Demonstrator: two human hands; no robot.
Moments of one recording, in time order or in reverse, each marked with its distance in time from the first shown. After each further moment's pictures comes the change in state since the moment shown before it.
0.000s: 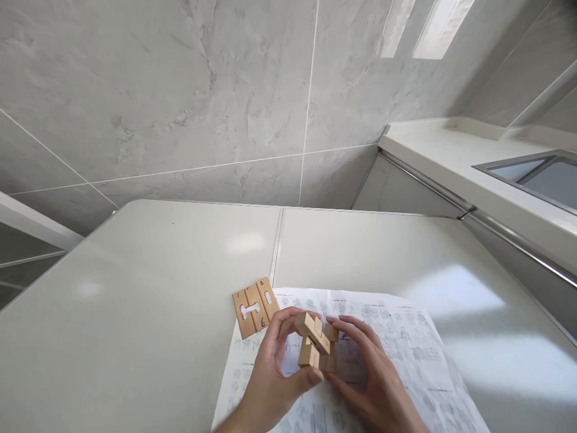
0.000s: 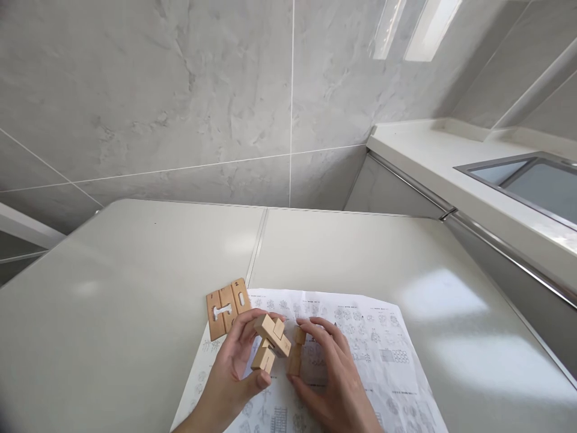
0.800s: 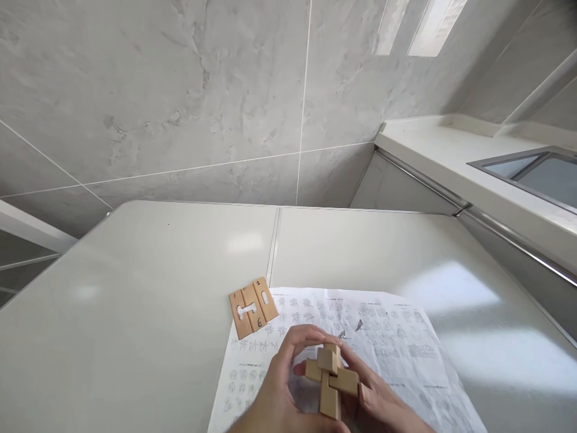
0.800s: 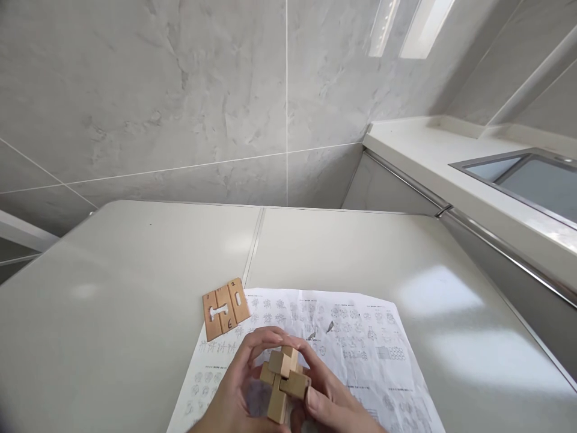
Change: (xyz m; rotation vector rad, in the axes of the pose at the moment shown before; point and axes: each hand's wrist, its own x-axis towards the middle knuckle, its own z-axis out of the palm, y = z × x) left_hand -0.011 -0.021 0.009 -0.141 -0.200 0.029; right_hand 0.004 -0.039 -0.012 1.160 -0.507 0.583
